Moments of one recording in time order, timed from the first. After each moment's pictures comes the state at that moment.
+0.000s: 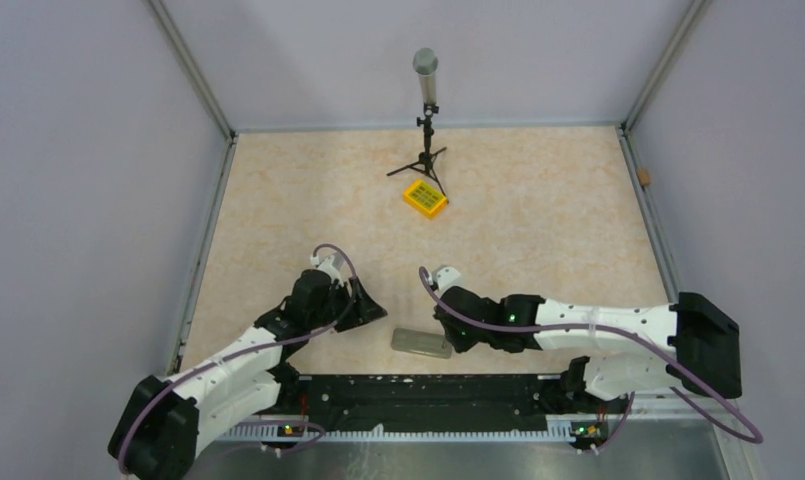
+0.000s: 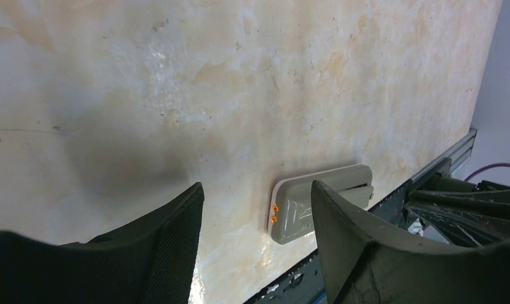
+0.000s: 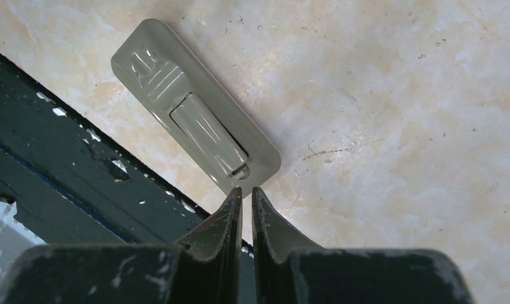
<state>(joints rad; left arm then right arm) -0.53 0.84 0.23 -0.06 0.25 -0.84 1.25 1.23 0.74 -0.48 0.24 0.55</state>
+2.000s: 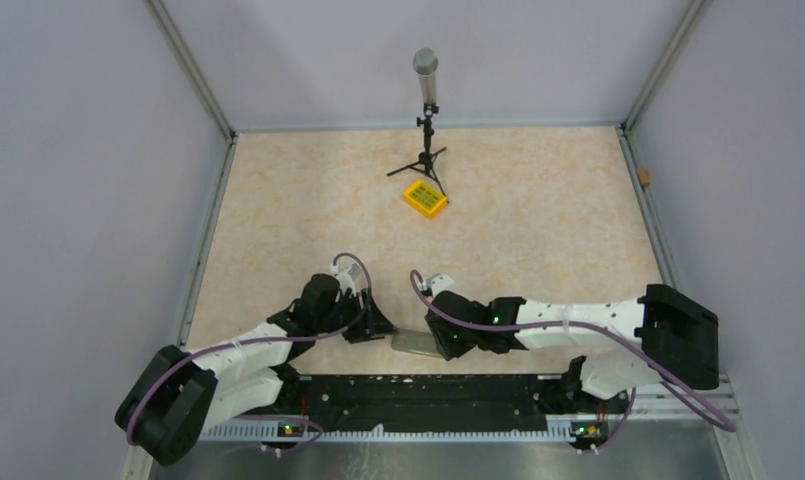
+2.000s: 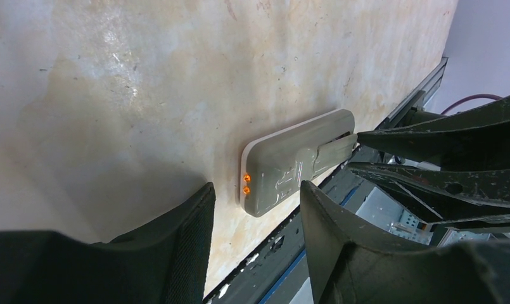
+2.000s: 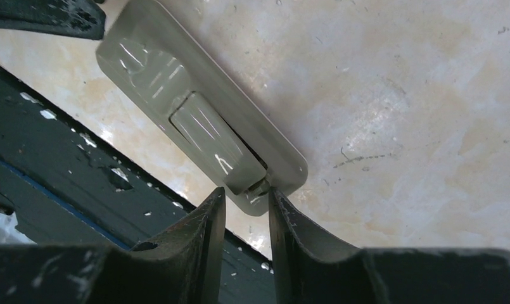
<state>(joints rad) -0.58 1.02 0.18 0.14 0.48 -0.89 1.24 1.35 0.72 -0.39 0.17 0.62</state>
